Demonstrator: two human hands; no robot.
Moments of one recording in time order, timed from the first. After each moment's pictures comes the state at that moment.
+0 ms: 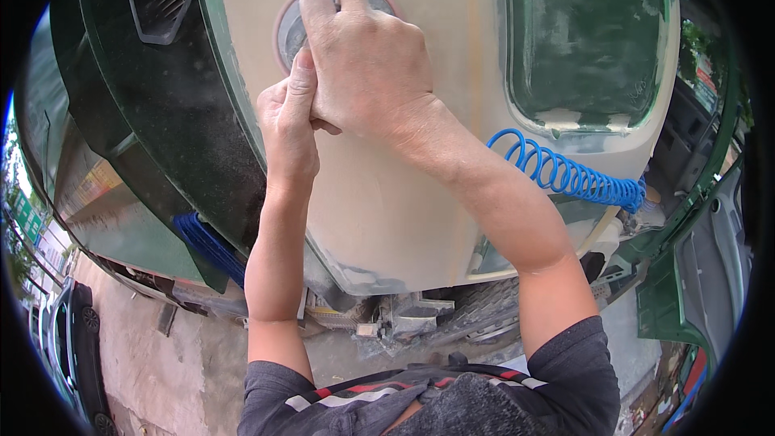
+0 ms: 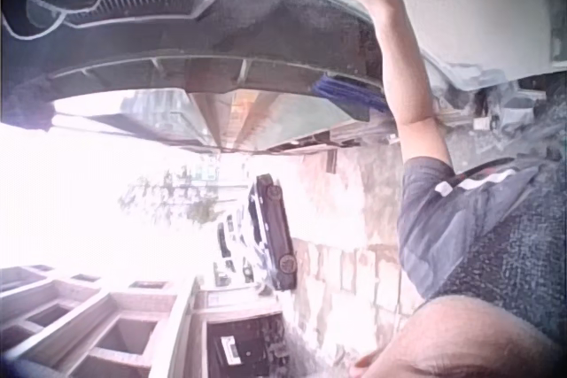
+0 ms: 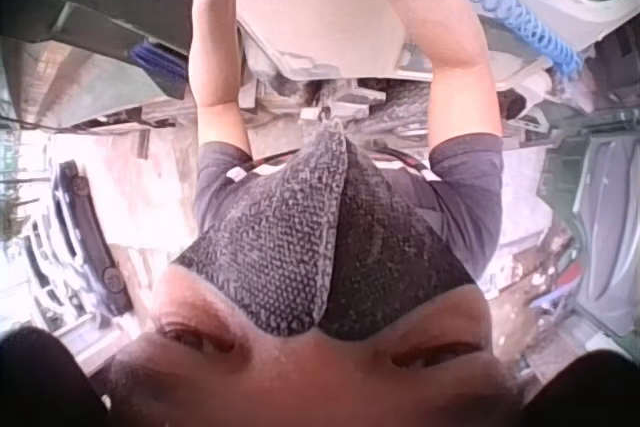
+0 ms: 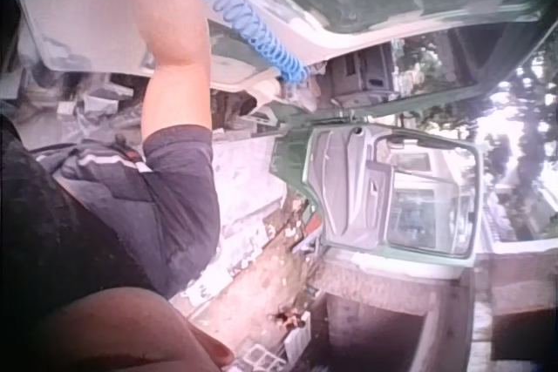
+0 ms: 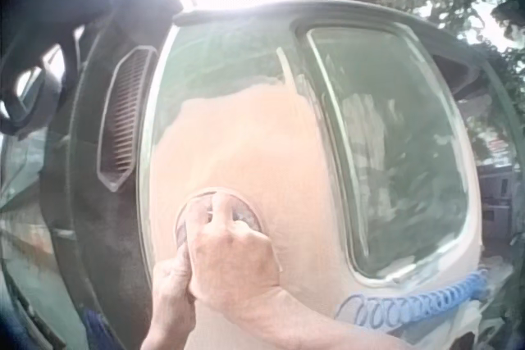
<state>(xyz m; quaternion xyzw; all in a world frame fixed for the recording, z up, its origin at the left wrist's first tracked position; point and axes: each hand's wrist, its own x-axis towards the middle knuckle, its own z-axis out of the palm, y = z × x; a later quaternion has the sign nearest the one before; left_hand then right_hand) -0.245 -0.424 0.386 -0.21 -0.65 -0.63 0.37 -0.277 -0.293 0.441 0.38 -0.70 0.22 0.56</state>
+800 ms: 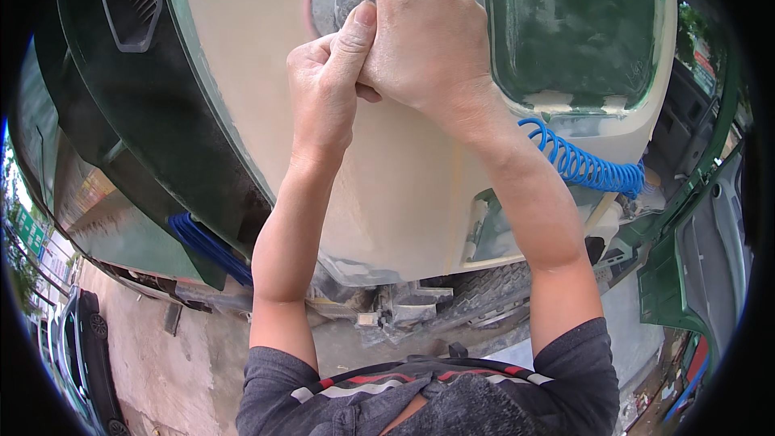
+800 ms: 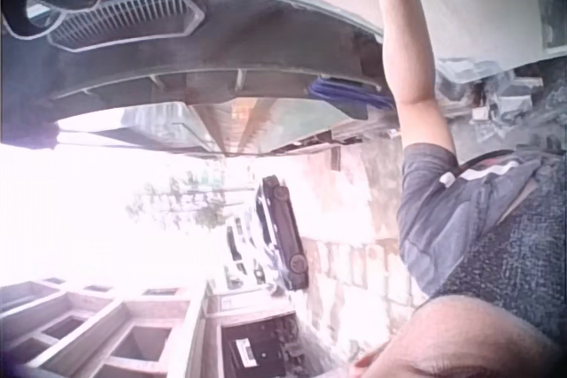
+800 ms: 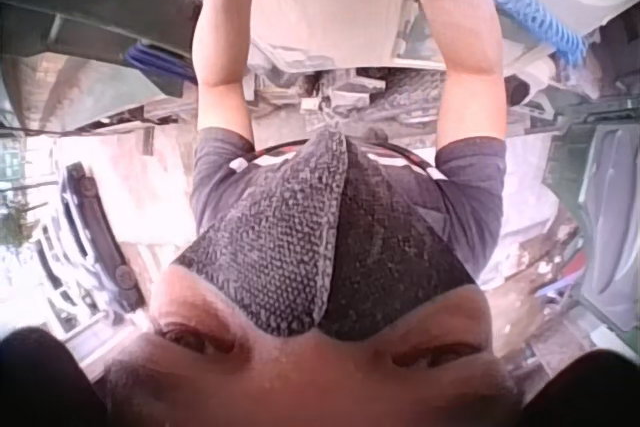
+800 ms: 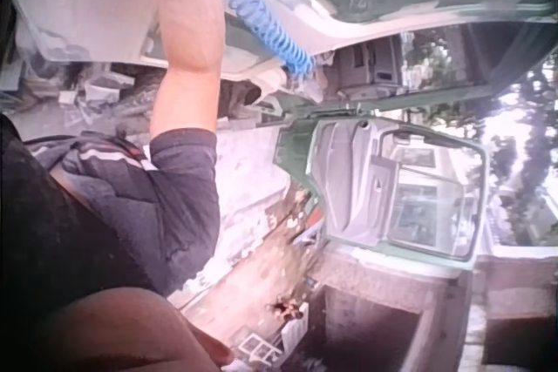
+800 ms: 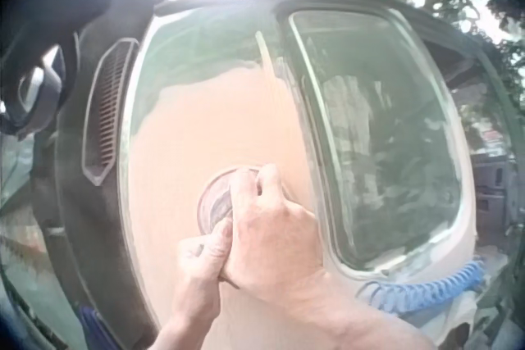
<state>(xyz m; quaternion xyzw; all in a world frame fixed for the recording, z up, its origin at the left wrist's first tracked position) -0.272 -0.355 0.405 -0.22 -0.64 -0.63 0.38 -0.295 -0.227 0.443 0.33 -0.70 0.29 0.56</state>
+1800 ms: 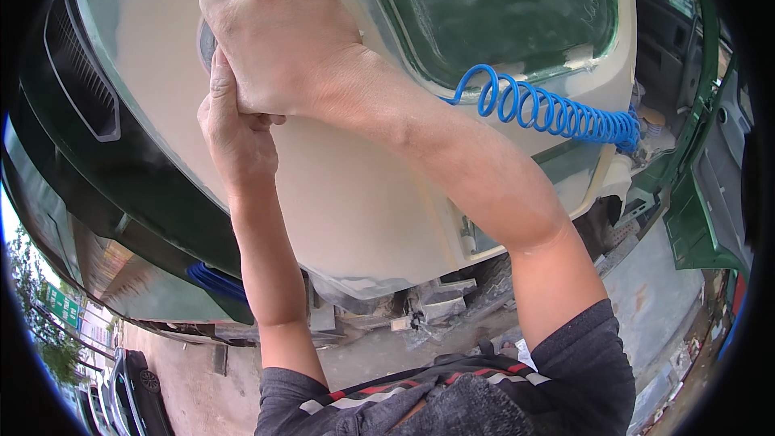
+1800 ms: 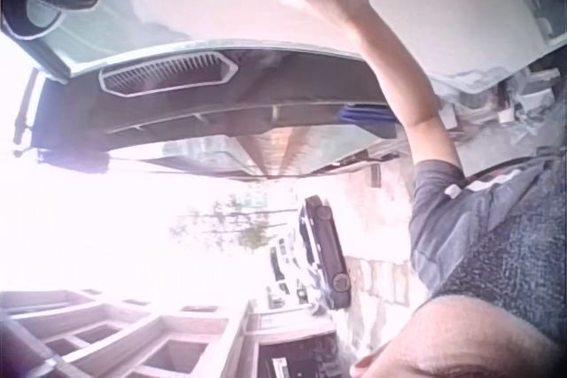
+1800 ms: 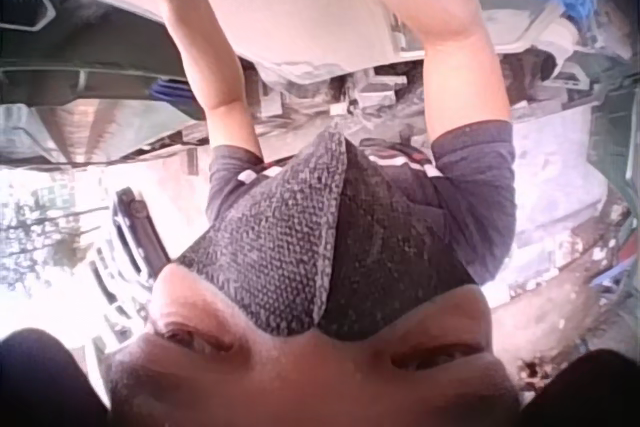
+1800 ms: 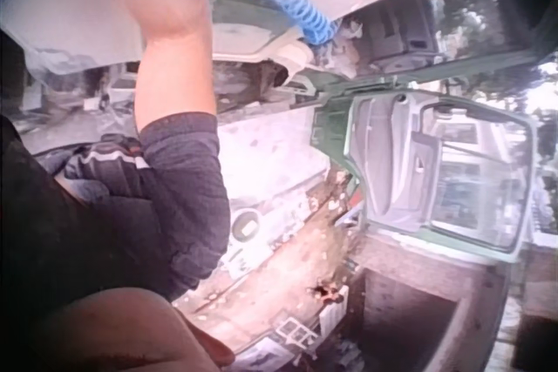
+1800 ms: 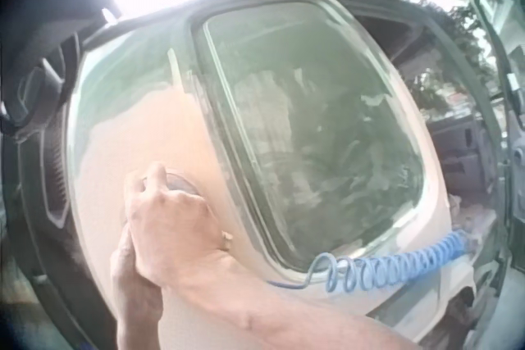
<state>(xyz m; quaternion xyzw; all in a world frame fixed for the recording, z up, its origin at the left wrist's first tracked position) -0.279 -0.341 0.428 -0.21 -0.58 -0.69 0.39 -0.309 -0.225 0.466 0.35 -0.70 0.26 0.57</state>
